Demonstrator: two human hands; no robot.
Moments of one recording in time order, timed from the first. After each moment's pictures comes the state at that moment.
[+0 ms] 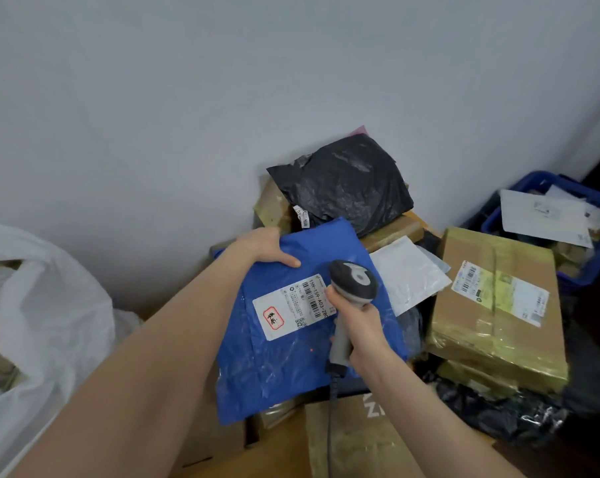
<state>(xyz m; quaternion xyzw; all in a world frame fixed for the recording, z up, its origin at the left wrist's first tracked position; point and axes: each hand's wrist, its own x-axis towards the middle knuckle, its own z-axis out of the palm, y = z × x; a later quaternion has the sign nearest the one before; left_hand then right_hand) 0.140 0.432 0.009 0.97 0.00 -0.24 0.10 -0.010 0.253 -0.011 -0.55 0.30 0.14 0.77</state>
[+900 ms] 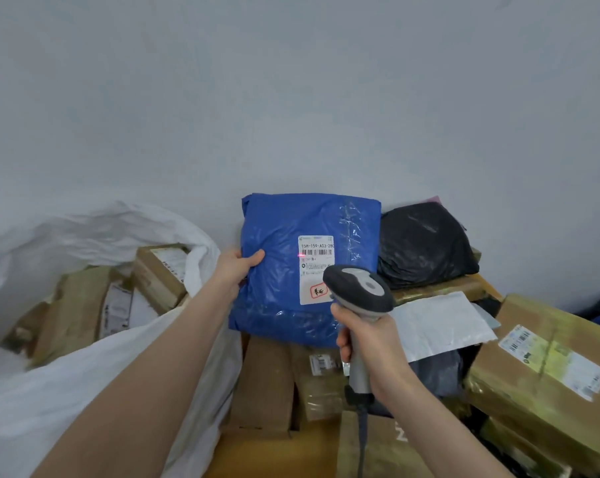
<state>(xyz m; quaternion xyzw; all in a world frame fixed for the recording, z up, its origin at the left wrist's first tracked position) -0.052 0.500 0.130 0.68 0.32 0.11 0.65 -0.099 0.246 0.108 -0.60 0.00 0.21 0.77</state>
